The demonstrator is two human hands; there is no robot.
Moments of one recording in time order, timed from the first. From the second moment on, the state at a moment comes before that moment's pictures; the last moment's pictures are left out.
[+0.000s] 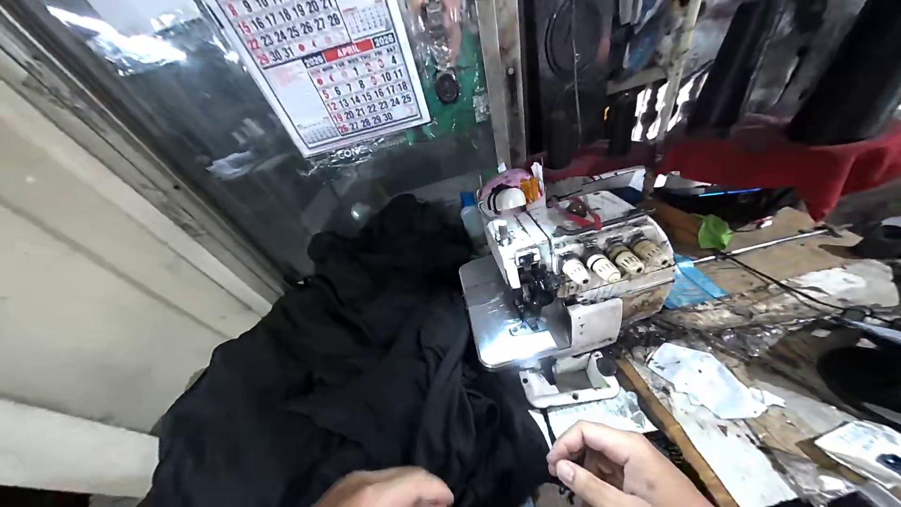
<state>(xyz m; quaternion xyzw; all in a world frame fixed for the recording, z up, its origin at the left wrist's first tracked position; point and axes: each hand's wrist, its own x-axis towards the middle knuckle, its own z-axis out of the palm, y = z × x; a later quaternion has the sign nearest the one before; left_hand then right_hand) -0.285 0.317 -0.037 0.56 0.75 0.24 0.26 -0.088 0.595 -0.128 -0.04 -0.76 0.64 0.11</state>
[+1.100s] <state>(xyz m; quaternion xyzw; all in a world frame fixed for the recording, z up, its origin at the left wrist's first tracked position) -0.227 0.436 -0.047 0.62 0.73 0.29 -0.05 -0.070 0.577 -0.115 -0.12 -0.65 0.72 0.23</state>
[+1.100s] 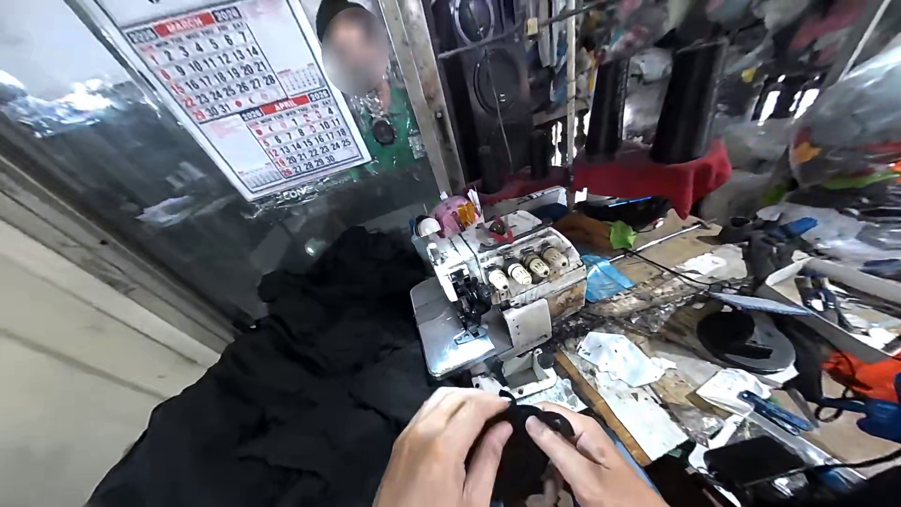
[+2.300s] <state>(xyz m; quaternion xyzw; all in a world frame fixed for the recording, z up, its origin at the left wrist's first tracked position) -0.256 0.474 -0.064 0.58 0.59 0.53 0.19 -0.085 0.604 -0.090 -0.14 -0.70 0.65 0.26</state>
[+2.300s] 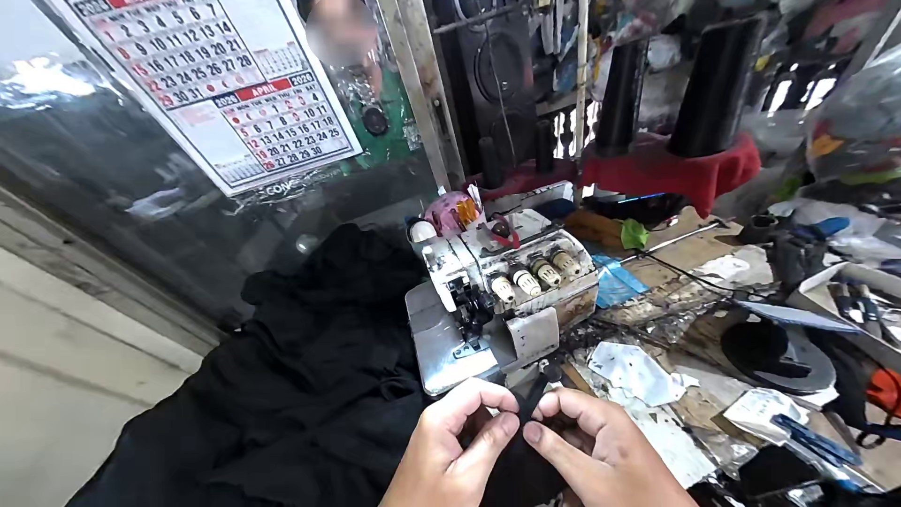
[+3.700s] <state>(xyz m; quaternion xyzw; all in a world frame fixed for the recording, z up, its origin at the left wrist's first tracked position) -0.243 0.471 -0.073 0.60 0.67 0.42 0.12 -0.077 0.602 -0.107 -0.07 -0.68 0.61 0.40</state>
